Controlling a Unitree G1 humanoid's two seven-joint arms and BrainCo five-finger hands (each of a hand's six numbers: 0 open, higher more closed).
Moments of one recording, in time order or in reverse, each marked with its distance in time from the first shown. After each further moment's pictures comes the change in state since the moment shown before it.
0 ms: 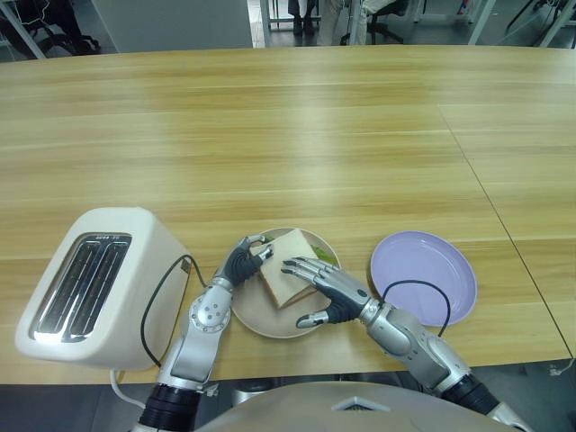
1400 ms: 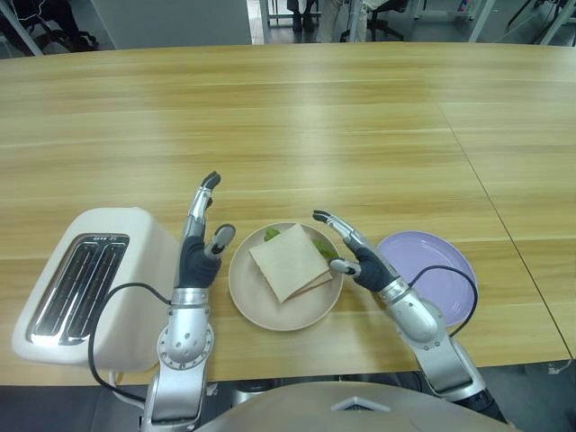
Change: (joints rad) left arm 0.251 -0.150 0.156 -0.383 -0.128 -0.321 0.199; right arm 0.130 0.120 -0.214 -0.378 0.410 0.313 0.180
